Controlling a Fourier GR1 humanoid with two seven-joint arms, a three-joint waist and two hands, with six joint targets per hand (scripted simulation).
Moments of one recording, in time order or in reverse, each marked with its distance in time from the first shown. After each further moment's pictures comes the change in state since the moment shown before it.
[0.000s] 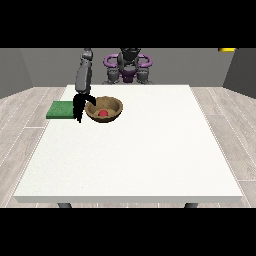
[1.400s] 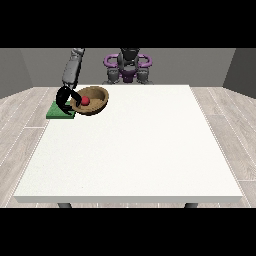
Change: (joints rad) left arm 0.058 0.106 0.092 0.108 0.089 -0.082 -0.010; right arm 0.011 -0.191 0.113 -0.046 0.120 -0.297 0.345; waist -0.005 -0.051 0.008
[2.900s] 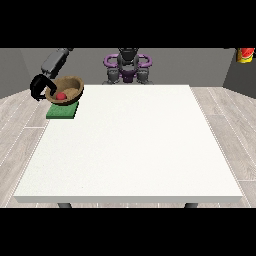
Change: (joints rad) left arm 0.187 0.137 0.086 0.243 -0.031 -0.063 -0.301; right arm -0.061 -0.168 -0.024 0.008 -0.004 0.162 0.186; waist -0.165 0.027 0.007
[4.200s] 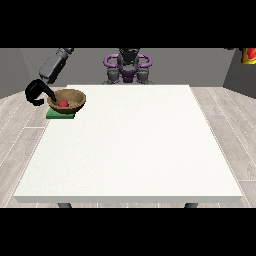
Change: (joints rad) left arm 0.009 0.062 -0.001 0.002 0.040 -0.020 -0.059; right arm -0.087 -0.055 -0.077 0.100 -0.025 -0.117 -0.049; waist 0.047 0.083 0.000
